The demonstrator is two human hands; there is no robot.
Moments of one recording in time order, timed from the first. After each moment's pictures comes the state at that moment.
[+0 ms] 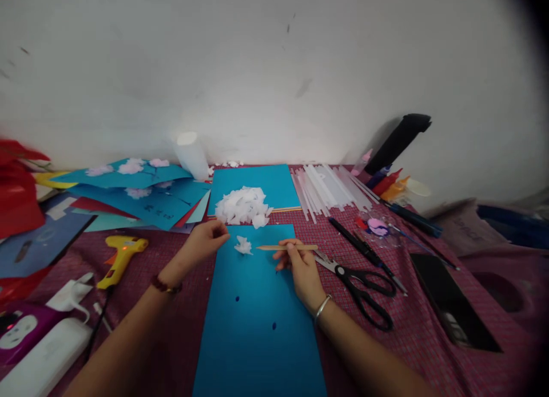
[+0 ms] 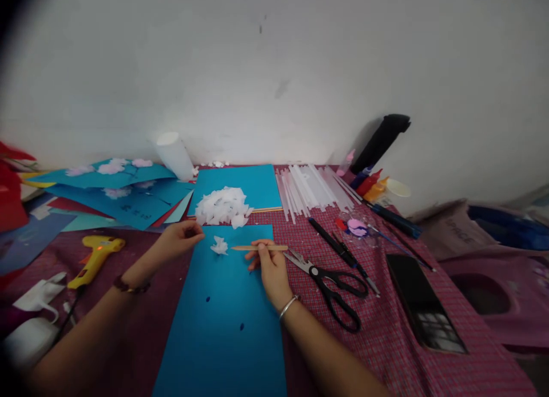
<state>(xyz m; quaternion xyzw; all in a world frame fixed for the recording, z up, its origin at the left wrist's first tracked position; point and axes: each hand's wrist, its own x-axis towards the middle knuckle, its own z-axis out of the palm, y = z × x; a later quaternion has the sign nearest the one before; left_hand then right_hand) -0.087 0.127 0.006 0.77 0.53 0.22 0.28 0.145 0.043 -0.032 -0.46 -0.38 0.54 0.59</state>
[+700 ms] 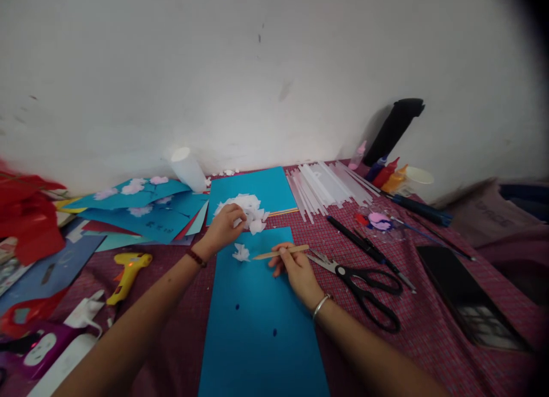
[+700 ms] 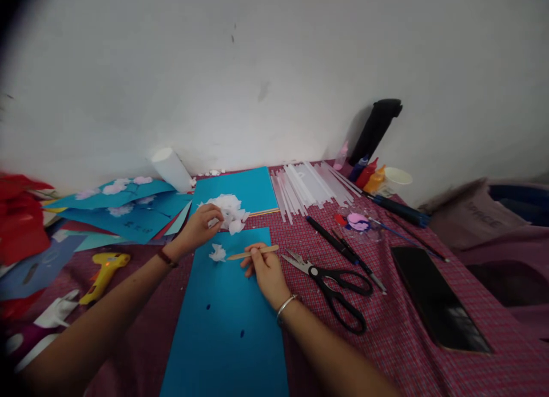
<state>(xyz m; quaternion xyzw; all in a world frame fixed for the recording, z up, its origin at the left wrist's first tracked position) -0.042 0.181 0.006 0.91 0.37 0.19 -0.01 0.149 0.048 -0.036 -0.44 -0.40 0.57 0.56</state>
